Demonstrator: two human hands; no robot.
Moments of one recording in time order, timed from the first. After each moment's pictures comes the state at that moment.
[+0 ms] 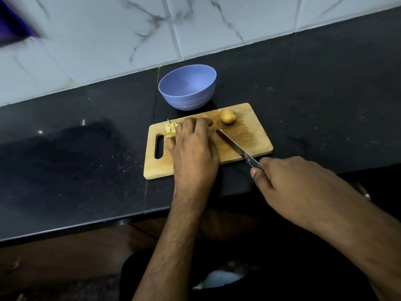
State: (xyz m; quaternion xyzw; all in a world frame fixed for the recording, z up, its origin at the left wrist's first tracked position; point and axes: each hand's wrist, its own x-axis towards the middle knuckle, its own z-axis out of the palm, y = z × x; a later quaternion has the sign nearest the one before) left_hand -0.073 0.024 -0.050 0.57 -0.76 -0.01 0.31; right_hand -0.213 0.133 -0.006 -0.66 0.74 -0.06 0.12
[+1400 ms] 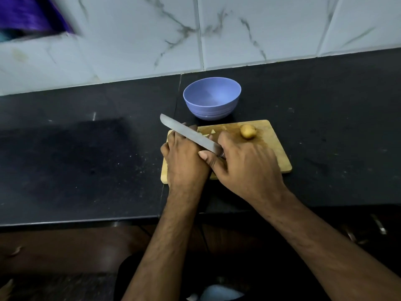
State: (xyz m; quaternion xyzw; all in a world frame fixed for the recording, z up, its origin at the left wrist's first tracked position) left_hand -0.028 -0.016 -0.071 0.64 -0.70 -0.01 0.33; right_hand -0.158 0.041 -0.043 -0.72 0.62 -0.28 -0.11
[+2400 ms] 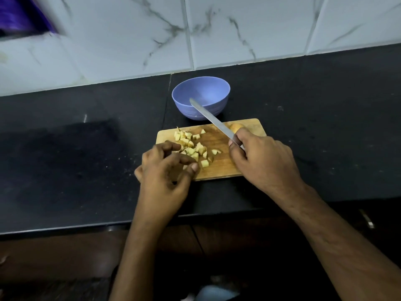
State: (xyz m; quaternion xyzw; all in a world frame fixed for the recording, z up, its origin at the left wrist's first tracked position) left_hand 0.008 0.037 -0.056 0.54 -0.73 -0.14 0.40; right_hand -0.203 0.041 -0.039 -0.66 0.71 -0.24 -0.03
